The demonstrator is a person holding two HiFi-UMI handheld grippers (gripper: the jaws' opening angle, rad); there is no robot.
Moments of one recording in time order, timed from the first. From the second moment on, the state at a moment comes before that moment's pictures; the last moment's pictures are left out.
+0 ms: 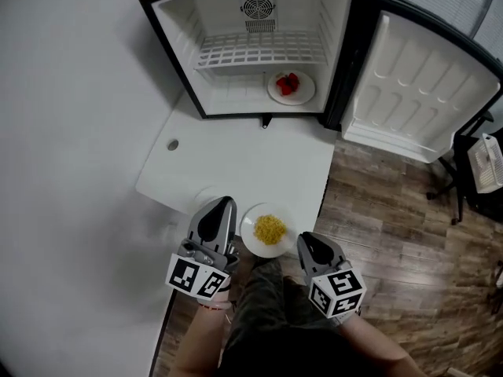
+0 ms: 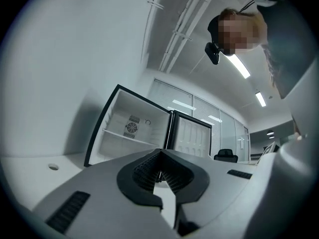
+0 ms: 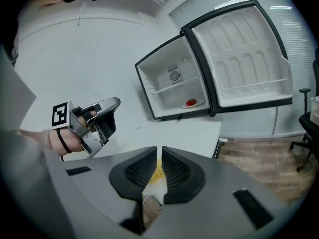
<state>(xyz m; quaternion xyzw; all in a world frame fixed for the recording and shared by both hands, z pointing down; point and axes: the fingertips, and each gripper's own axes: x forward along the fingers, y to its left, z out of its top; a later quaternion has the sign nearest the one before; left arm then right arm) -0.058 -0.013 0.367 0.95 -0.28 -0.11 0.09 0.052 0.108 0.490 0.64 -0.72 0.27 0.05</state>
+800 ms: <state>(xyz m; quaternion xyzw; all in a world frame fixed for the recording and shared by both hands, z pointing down) -0.119 0.049 0.459 0.96 -0.24 -0.04 0.13 -0.031 0.144 0.563 0.65 -0.59 0.47 -0.08</state>
